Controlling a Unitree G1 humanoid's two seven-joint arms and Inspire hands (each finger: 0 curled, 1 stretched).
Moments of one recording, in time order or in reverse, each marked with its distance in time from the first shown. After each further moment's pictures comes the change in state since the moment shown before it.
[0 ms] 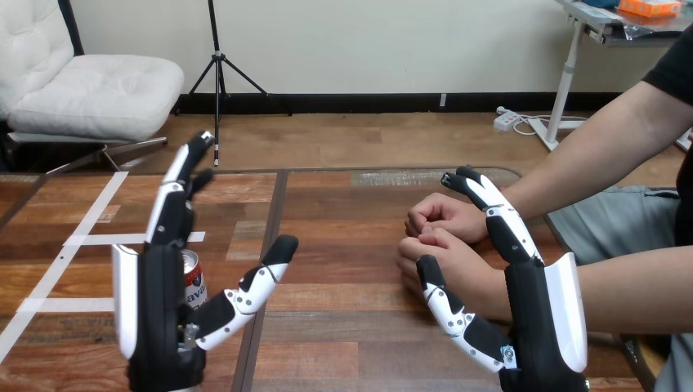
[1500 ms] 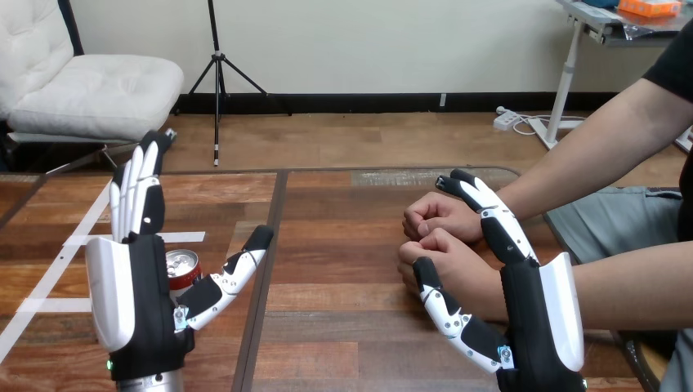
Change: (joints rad) left arm -0.015 0.017 0.077 -0.074 0.403 0.317 0.317; right arm -0.001 0.000 0.000 0.001 0.002 0.007 0.023
